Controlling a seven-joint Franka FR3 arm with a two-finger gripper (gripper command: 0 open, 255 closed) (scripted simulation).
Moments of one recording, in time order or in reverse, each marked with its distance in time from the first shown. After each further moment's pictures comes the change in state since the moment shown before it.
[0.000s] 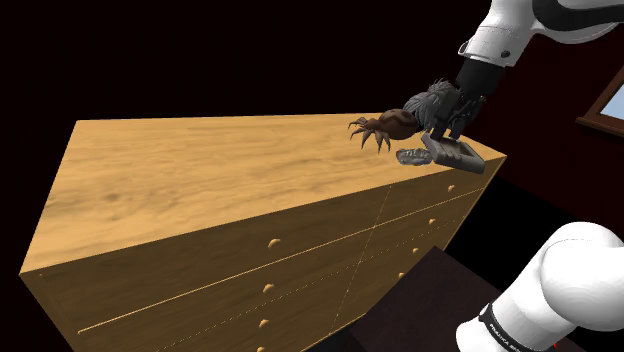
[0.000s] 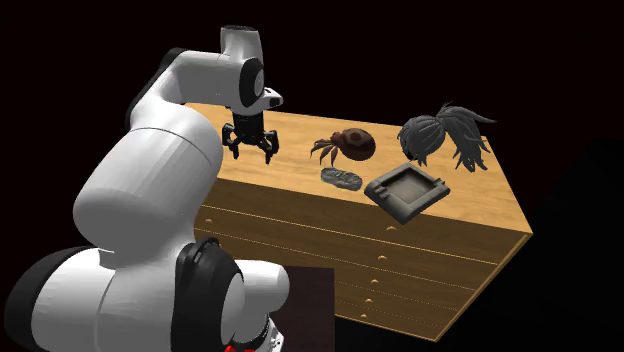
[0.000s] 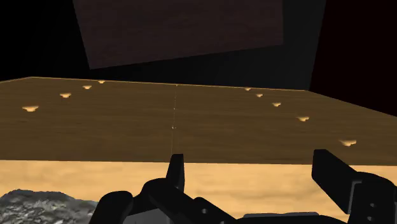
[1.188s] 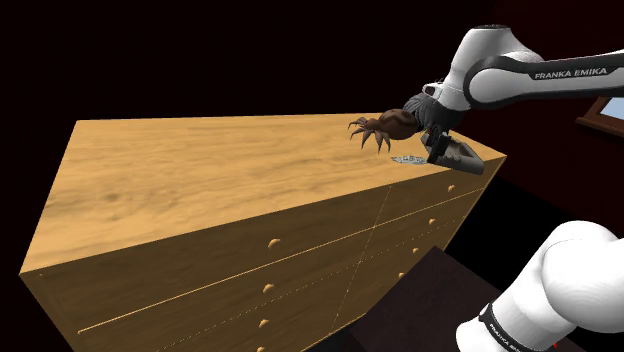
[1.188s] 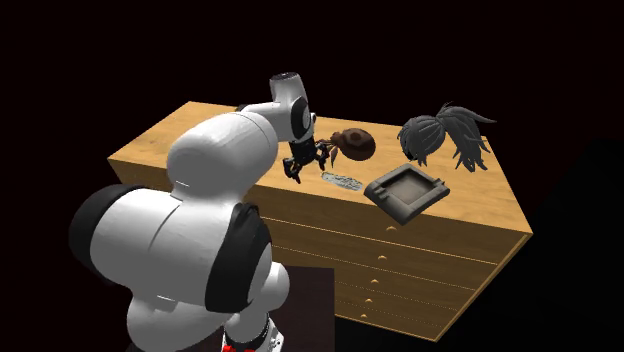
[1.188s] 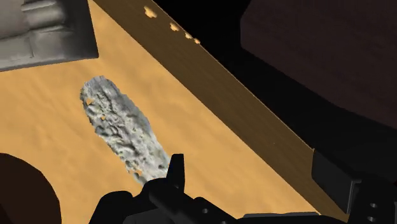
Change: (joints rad) arm 0.045 0.190 -0.269 -0.146 -0.426 0.400 -0.733
